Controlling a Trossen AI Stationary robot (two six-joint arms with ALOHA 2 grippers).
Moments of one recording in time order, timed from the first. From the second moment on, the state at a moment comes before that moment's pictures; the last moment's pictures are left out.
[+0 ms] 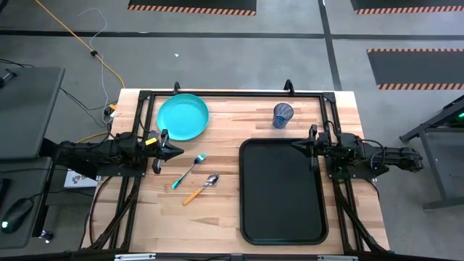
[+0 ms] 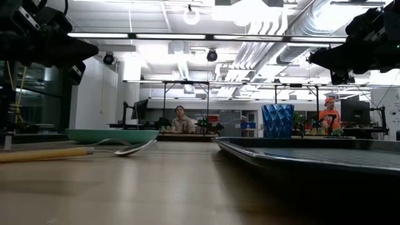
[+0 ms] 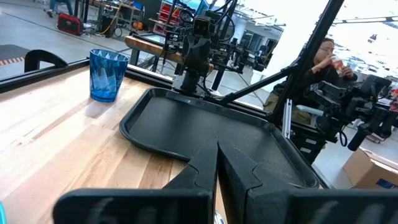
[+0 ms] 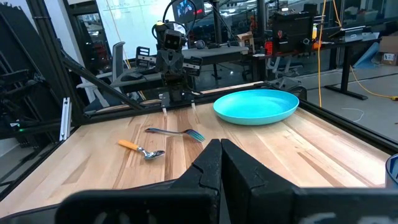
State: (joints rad) left arm 0.01 0.03 0.02 0.00 0.02 -0.31; right arm -0.07 0.01 0.01 0.02 0.06 0.12
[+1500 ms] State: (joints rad) left arm 0.01 0.03 0.02 0.00 0.02 -0.31; right arm -0.07 0.01 0.01 0.02 0.06 0.12
